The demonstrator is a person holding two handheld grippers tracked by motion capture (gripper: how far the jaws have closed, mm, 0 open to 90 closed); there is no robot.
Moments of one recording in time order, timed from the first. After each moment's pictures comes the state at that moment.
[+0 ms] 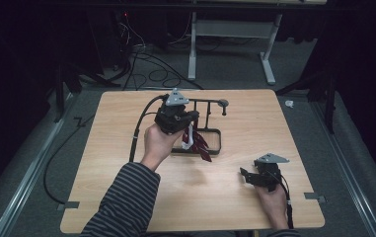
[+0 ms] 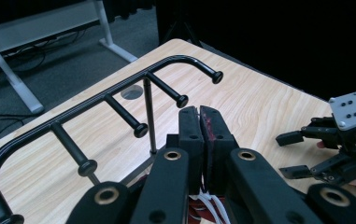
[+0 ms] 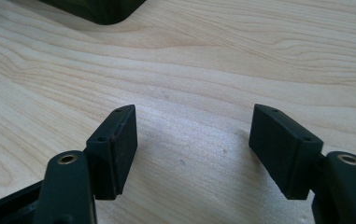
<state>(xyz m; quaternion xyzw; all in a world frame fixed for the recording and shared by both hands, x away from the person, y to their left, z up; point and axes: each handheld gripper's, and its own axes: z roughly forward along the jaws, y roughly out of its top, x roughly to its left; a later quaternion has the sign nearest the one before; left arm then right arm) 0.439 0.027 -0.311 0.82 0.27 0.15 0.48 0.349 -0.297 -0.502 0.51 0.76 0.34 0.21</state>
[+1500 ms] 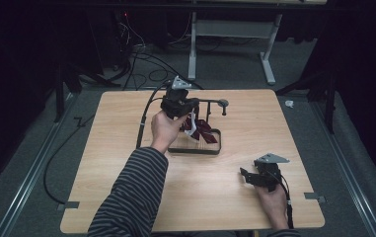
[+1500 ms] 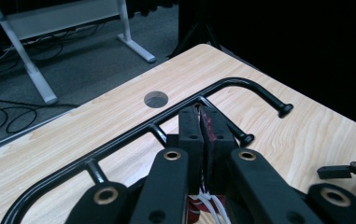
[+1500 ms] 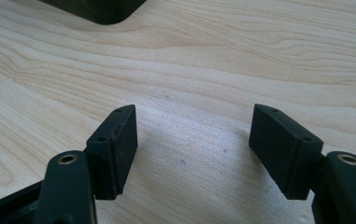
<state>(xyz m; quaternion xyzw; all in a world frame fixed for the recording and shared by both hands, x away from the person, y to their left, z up) 0.491 0.014 -0.319 0.81 0.32 0.15 0.47 0.349 -0.297 -0.502 0.52 0.76 0.34 0.21</state>
